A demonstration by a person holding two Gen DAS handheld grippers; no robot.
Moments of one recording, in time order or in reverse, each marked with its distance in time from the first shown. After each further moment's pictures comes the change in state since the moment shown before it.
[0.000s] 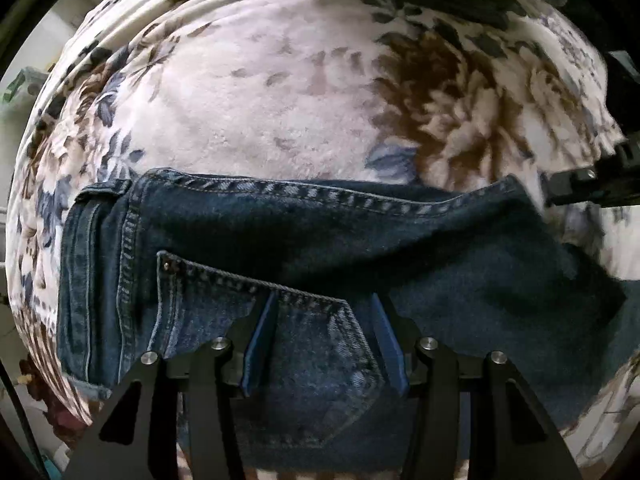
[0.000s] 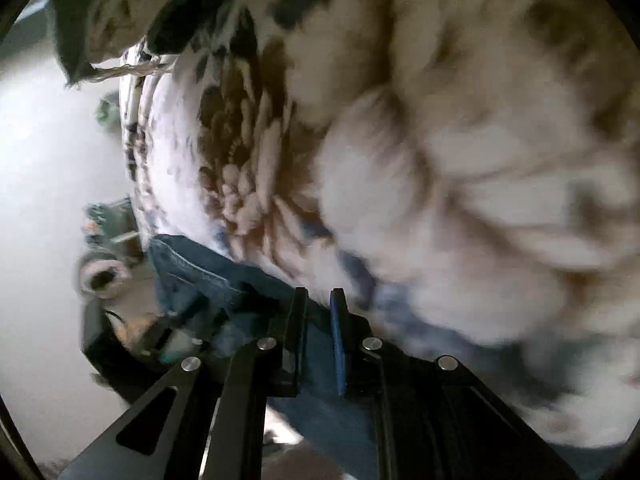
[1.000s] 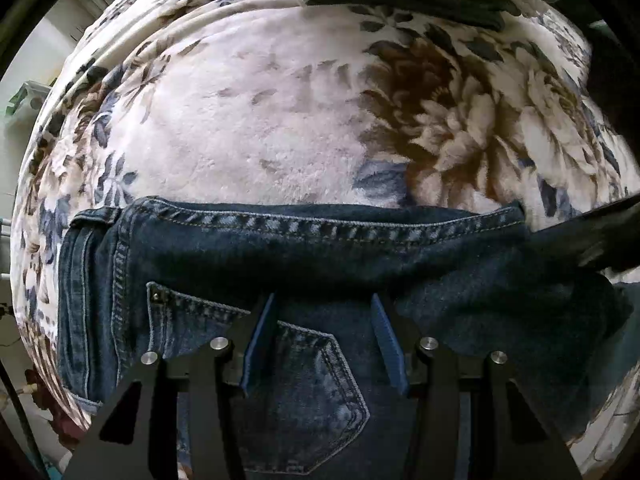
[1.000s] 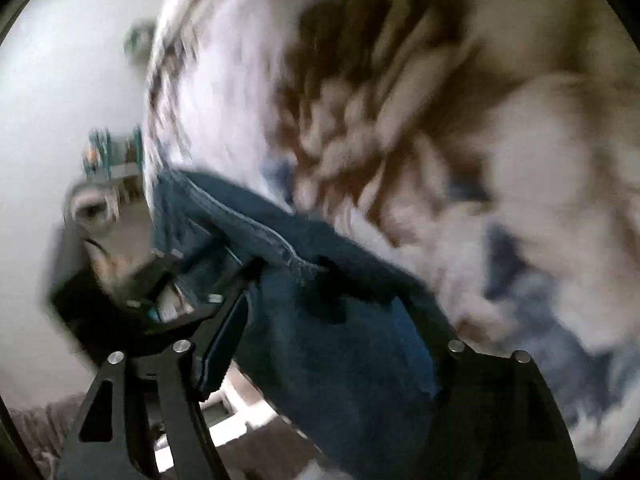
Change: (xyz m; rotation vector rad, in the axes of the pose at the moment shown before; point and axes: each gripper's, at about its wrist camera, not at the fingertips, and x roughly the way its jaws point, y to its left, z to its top) left arm 0.013 0.000 0.005 0.038 -0.043 0.041; right arm 0.077 0.072 -0.030 -0.246 0.144 -0.032
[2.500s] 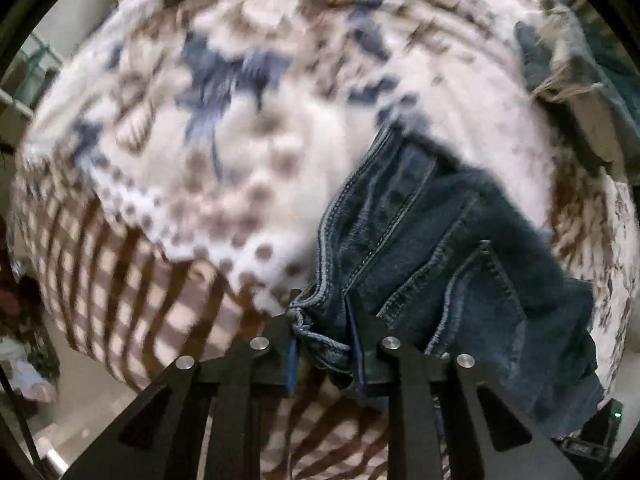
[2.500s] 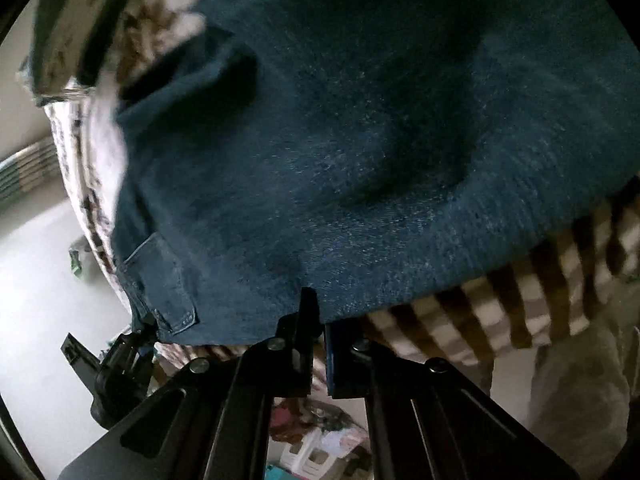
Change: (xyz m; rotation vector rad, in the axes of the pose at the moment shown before) left arm -0.009 0.214 -0.084 -0.490 0.051 -0.114; right arm 0.052 -0.001 -0.237 0.886 -0.388 0.089
